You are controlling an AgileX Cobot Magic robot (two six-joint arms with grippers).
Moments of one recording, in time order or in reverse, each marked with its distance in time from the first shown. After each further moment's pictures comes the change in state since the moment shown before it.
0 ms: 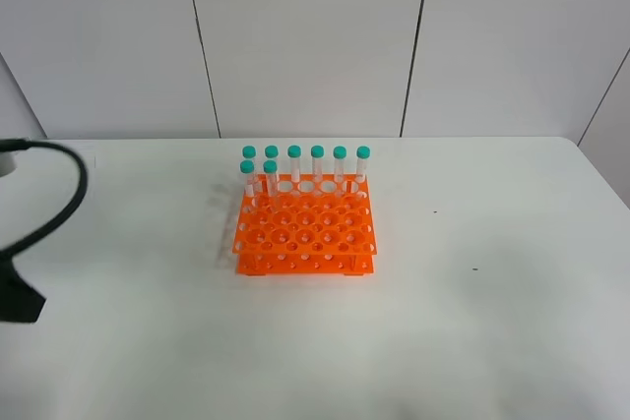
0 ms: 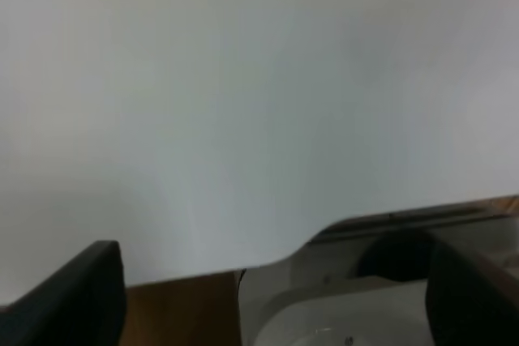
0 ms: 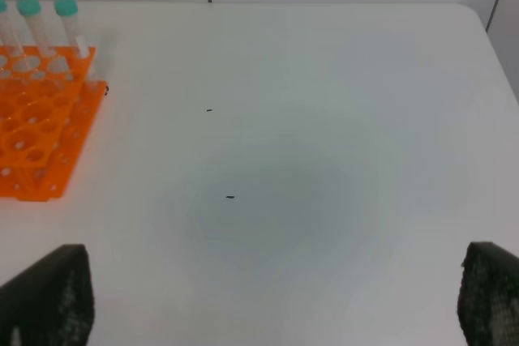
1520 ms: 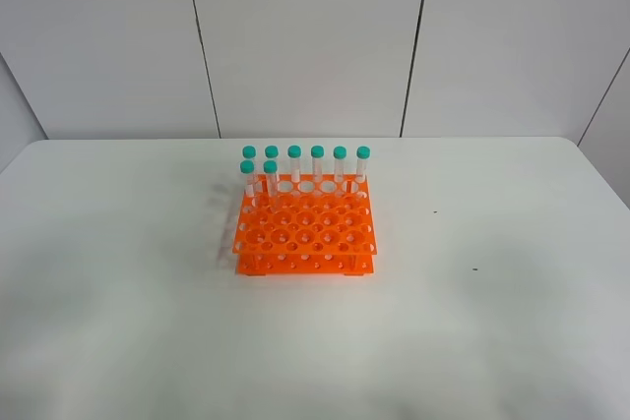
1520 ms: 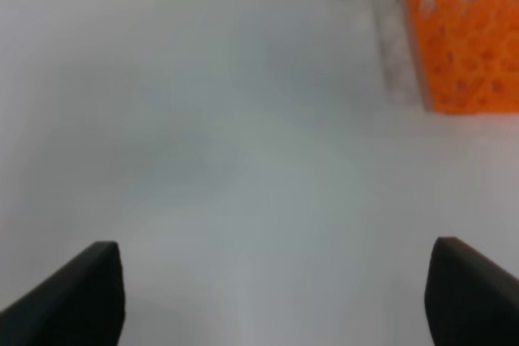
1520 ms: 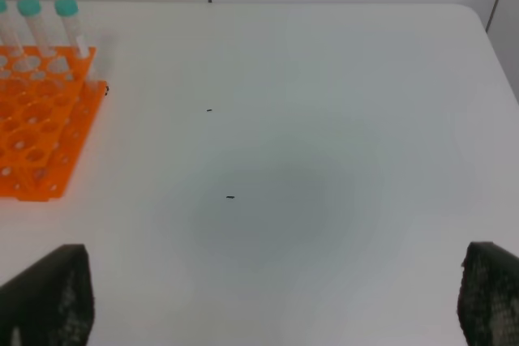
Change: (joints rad) left arm 0.073 -0.756 0.156 0.071 -0.019 -0.032; right arm 0.000 0.000 0.000 0.000 0.000 0.000
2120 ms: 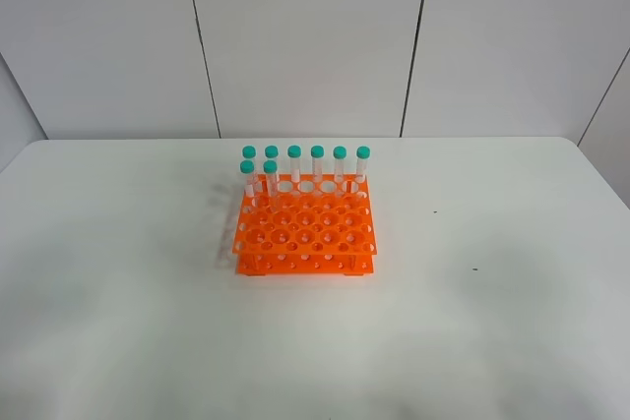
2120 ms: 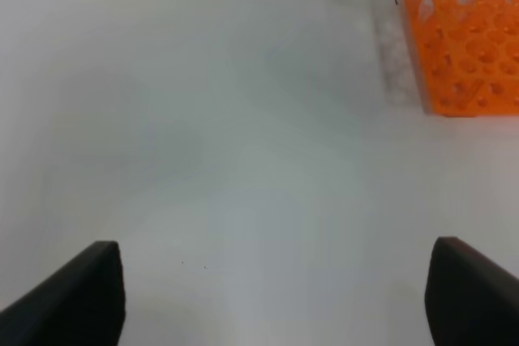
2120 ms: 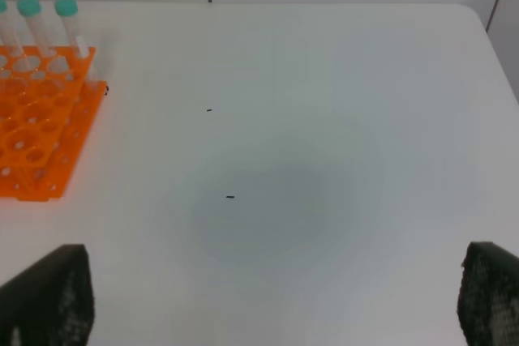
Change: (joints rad) left arm 0.000 0.000 0.000 0.000 -0.001 0.001; right arm 0.000 0.000 0.000 0.000 0.000 0.000
